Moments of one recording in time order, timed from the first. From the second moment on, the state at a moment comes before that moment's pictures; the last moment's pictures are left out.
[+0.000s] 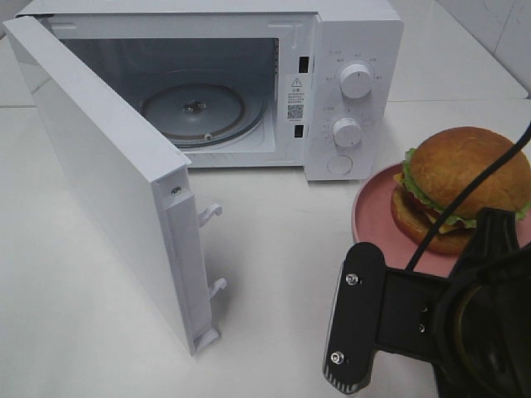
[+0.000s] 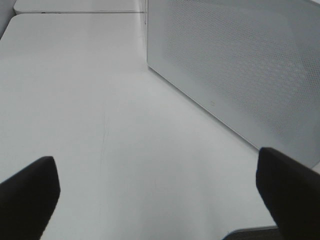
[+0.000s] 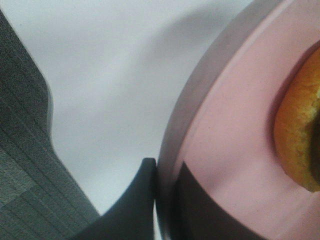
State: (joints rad) left arm 0.01 0.04 -0.52 -0.14 1.07 0.05; right arm 1.30 1.39 -0.64 -0.65 1.05 0.44
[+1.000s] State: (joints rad) left arm 0.01 0.04 -0.52 -0.14 1.07 0.05; right arm 1.25 1.39 -0.63 -0.80 0.76 0.17
